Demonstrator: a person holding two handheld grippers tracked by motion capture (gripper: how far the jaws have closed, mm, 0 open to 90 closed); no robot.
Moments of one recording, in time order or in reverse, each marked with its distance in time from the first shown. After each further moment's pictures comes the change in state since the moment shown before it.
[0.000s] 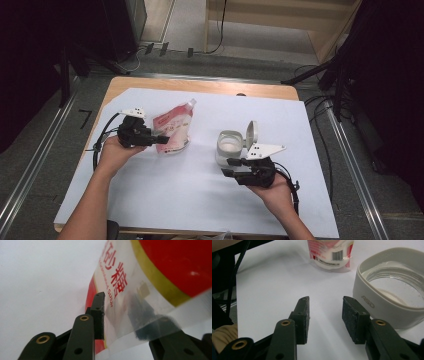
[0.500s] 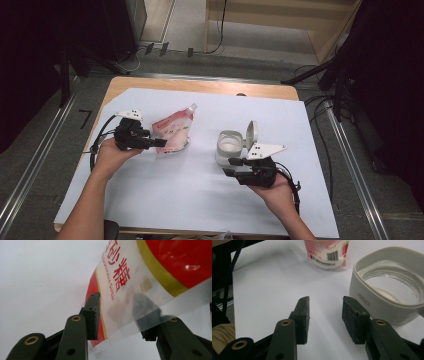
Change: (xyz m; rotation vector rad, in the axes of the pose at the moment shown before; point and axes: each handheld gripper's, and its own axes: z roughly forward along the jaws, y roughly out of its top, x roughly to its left) left arm -0.002 -0.007 -0.009 -0.011 -0.005 -0.011; right arm 0.000 0.001 -0.004 0.011 -0.019 -0.004
